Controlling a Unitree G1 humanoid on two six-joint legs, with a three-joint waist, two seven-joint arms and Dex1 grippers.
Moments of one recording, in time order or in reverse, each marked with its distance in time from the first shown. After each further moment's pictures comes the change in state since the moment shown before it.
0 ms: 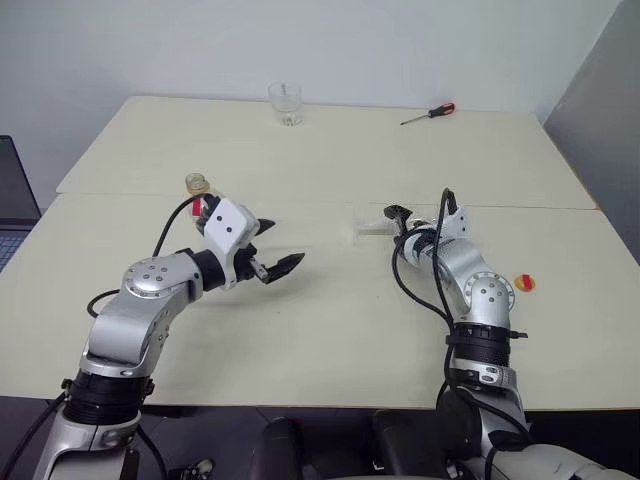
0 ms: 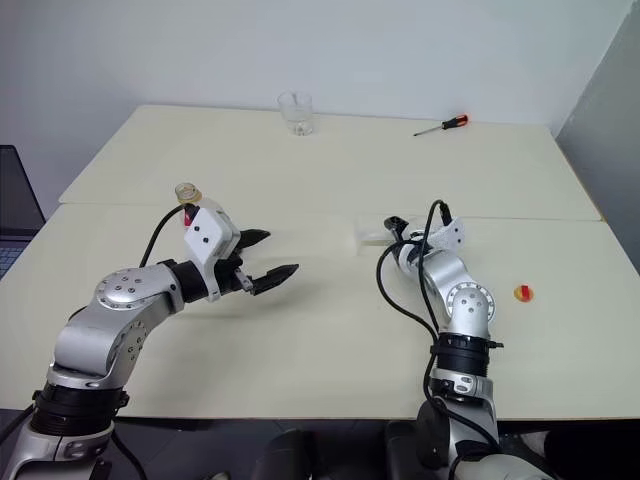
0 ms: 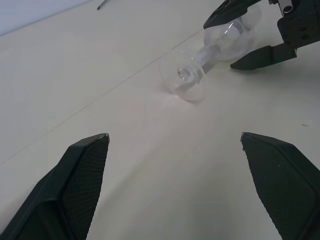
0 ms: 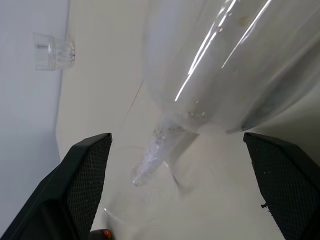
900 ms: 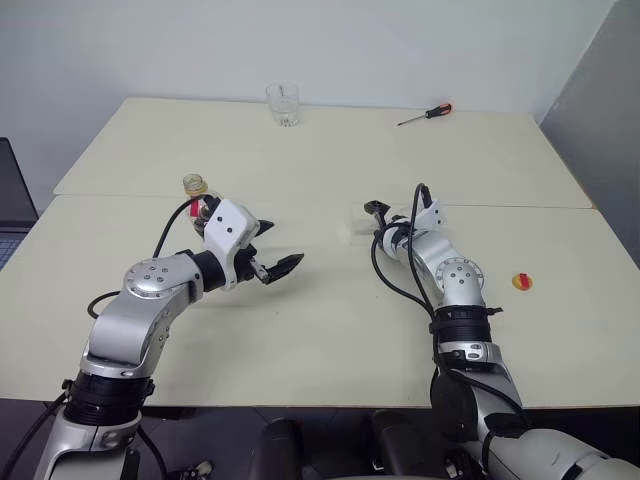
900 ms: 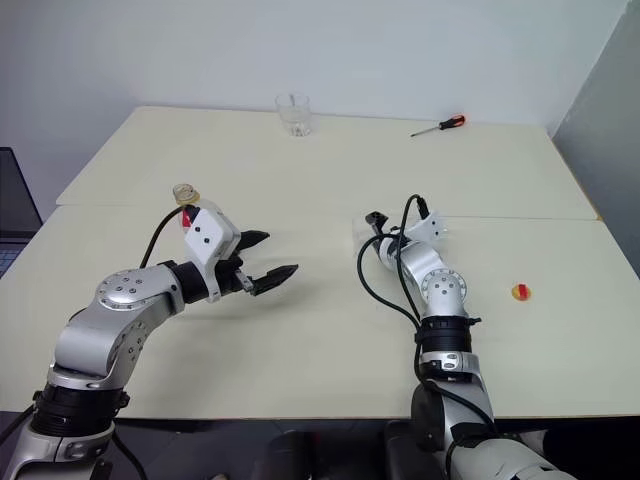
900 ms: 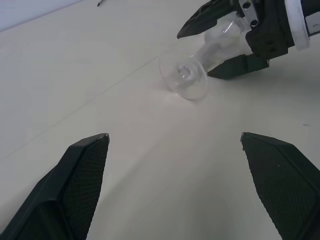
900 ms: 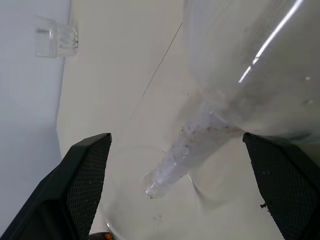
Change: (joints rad) left arm 0.003 -0.002 0.000 -0.006 0.001 0.020 0.014; right arm -0.110 0.000 0.073 0.245 -0.085 -0.116 0.154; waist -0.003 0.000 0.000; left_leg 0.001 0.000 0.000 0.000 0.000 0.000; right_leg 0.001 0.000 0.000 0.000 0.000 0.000
